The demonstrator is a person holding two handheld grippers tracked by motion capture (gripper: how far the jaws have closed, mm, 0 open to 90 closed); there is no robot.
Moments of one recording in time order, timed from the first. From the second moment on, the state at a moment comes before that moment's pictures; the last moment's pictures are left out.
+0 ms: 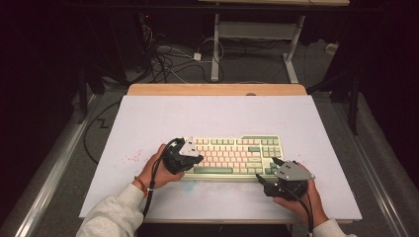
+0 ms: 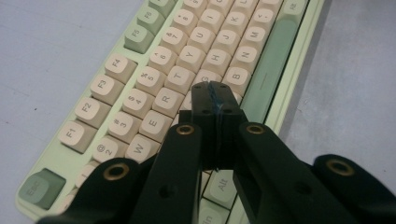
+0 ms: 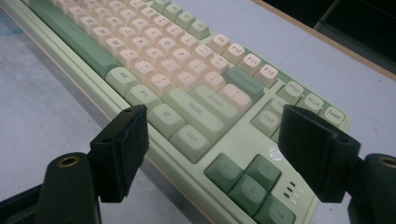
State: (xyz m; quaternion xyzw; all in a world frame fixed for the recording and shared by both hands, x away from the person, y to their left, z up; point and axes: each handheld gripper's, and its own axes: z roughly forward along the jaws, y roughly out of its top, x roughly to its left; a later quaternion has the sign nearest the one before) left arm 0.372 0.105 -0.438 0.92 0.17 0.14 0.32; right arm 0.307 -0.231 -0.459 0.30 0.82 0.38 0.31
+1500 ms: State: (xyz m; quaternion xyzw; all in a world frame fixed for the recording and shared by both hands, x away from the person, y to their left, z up) left arm 0.370 0.110 -0.442 0.92 0.17 0.16 0.32; right arm 0.307 -0.230 -0.460 0.29 0.83 0.38 0.30
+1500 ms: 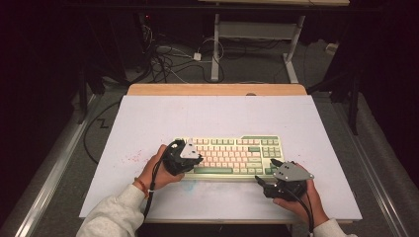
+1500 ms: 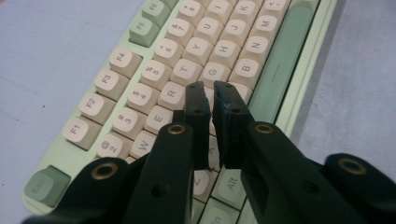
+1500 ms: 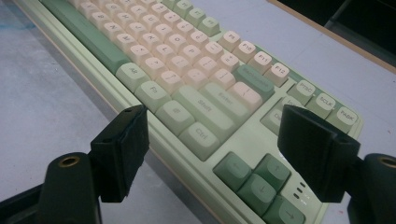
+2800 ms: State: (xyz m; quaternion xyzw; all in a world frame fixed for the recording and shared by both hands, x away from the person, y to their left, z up) left arm 0.333 0.186 -0.467 0.87 0.26 0.22 0.36; right arm 0.306 -0.230 -0.459 0.29 0.82 0.38 0.30
